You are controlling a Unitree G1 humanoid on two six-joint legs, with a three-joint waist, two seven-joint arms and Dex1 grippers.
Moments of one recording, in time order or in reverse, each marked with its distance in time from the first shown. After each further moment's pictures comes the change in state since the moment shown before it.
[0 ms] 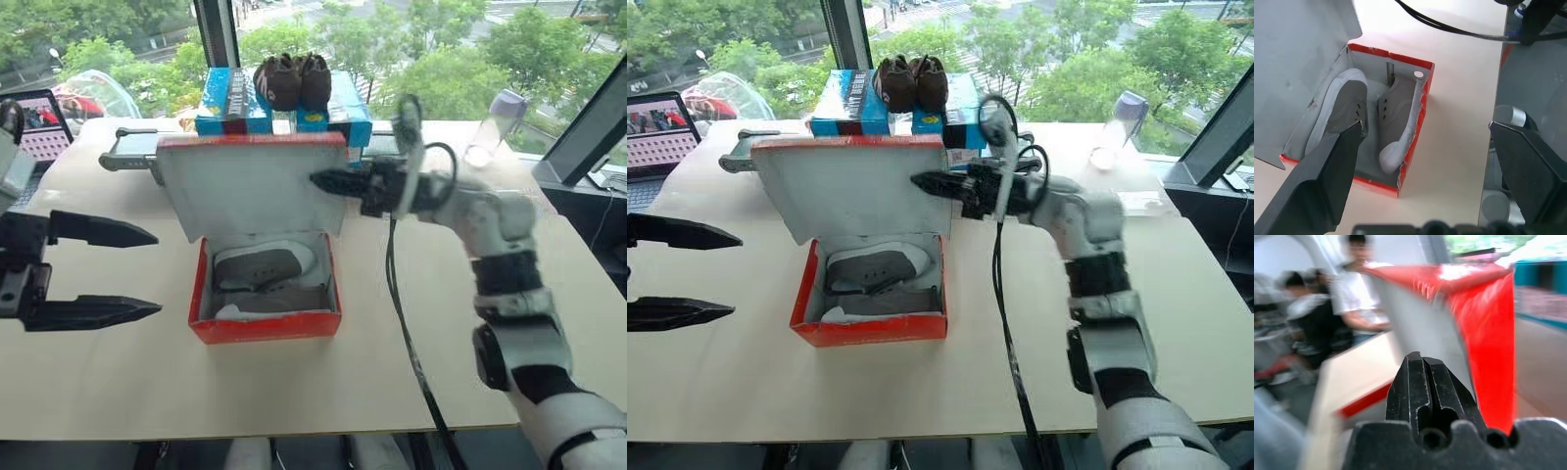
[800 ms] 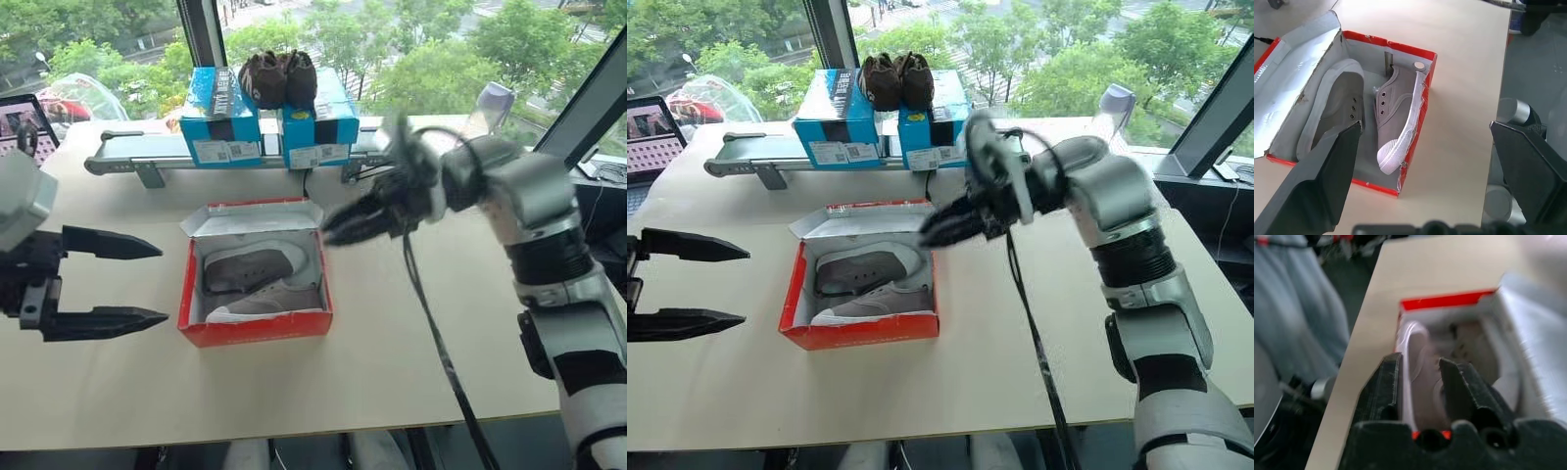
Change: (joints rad) left arm 0.084 -0.046 -0.024 -0.028 0.055 -0.062 0.023; right arm 0.006 -0.281 0.356 -0.371 -0.108 0.089 0.605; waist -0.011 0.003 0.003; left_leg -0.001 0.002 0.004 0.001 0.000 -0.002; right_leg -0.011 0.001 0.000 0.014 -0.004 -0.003
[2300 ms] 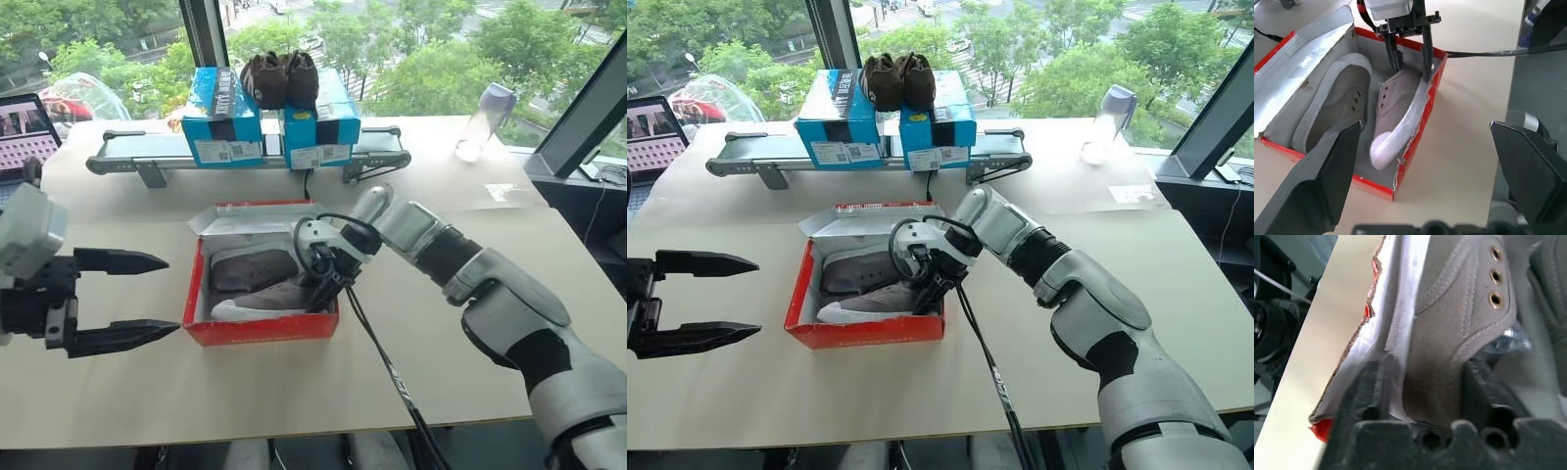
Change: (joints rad) left arm 0.130 -0.136 0.088 -0.053 -0.020 -0.010 0.086; right arm -0.179 0.245 0.456 0.527 -0.129 -0.392 0.029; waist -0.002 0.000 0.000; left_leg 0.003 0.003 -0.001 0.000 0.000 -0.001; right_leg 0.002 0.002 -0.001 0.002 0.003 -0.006
